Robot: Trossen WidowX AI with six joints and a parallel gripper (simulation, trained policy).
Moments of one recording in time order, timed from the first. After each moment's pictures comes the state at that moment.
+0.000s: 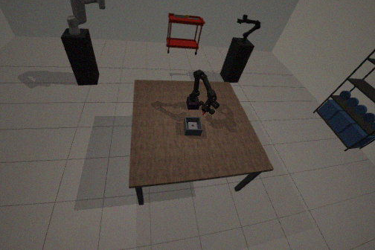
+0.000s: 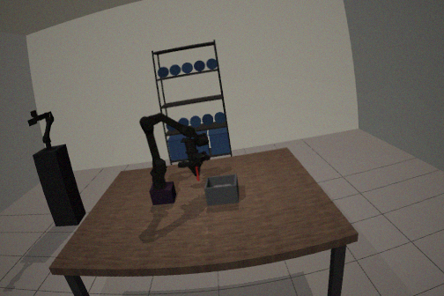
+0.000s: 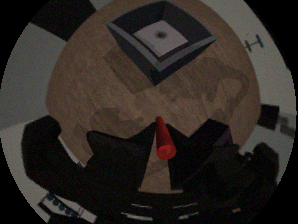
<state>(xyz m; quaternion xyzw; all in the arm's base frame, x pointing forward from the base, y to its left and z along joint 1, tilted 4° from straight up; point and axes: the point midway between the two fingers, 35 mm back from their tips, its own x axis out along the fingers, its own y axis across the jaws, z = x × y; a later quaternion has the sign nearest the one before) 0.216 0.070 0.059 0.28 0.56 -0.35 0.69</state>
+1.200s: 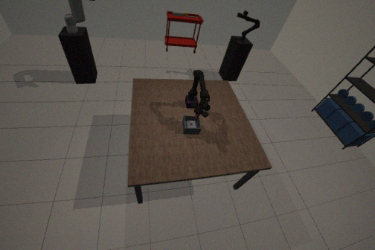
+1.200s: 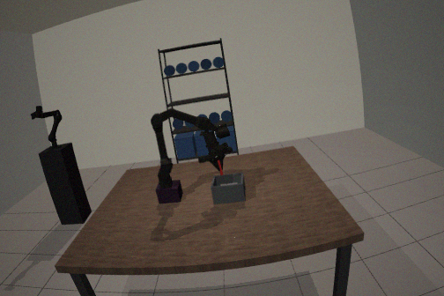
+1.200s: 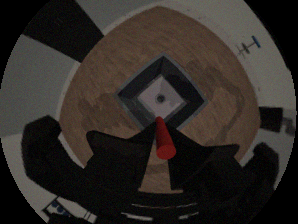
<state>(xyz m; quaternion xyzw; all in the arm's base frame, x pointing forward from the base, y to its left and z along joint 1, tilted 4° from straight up) 0.302 -0.028 0.114 0.30 0.50 -0.36 0.72</state>
